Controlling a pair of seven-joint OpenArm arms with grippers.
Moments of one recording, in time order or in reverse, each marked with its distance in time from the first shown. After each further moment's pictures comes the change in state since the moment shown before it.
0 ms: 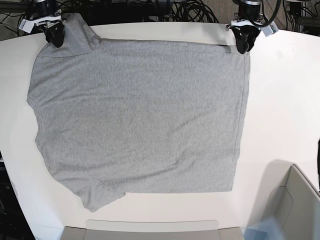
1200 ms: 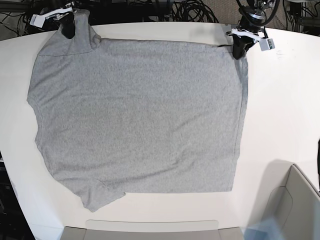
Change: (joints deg) left arm -7.0 -0.5 -4.8 -6.0 3.7 -7.5 18.0; right arm -1.7 0.3 -5.7 2.0 -2.3 0.5 -0.2
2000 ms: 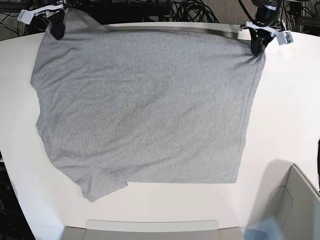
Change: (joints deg) left arm 8.5 0.2 -10.5 18.3 1.7 1.4 4.5; right arm -12.4 -2.6 15.7 16.5 -0.7 -2.7 -3.5
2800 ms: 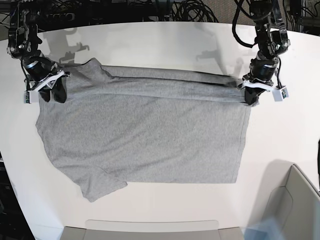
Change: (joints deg) left arm -30.9 3.4 0.0 -3.2 0.2 13.4 26.2; right arm 39.4 -5.7 12.7 1.0 -19.6 0.1 -53.1
